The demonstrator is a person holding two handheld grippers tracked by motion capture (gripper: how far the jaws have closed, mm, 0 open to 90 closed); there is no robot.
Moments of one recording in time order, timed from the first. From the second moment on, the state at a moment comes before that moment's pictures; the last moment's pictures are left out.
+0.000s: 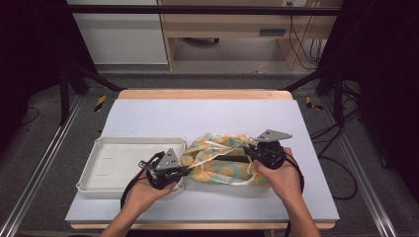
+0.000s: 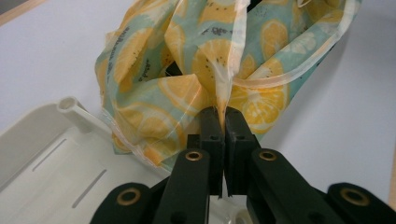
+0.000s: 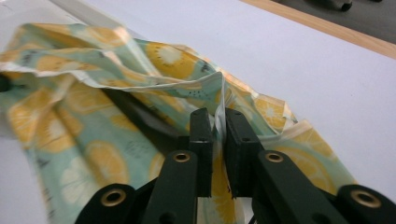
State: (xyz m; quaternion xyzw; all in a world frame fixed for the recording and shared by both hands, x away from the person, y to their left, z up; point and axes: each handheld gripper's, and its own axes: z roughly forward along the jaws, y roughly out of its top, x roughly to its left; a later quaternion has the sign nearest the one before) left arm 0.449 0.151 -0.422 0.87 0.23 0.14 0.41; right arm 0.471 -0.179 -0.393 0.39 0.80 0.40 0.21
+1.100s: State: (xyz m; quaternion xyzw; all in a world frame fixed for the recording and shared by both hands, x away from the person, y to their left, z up) left arm 0.466 0.161 -0.405 0.83 0.26 0.20 0.44; right arm 0.387 -0.161 -0.447 0.34 0.83 0.42 0.14
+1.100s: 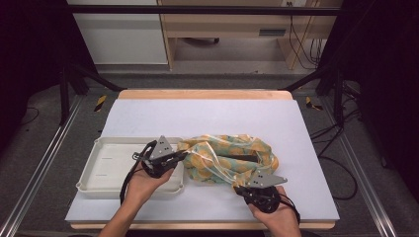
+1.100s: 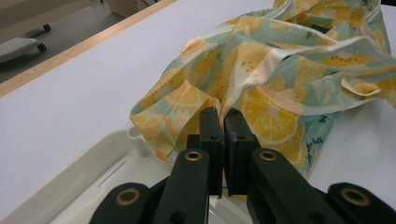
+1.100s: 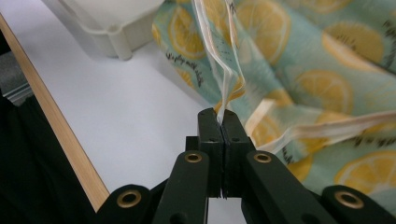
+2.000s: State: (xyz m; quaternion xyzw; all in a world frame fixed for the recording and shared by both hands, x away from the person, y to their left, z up) left arm 0.457 0.162 -0.393 0.83 0.25 0.20 0.46; right arm 0.395 -0.165 -0.463 0.36 0.83 0.39 0.14
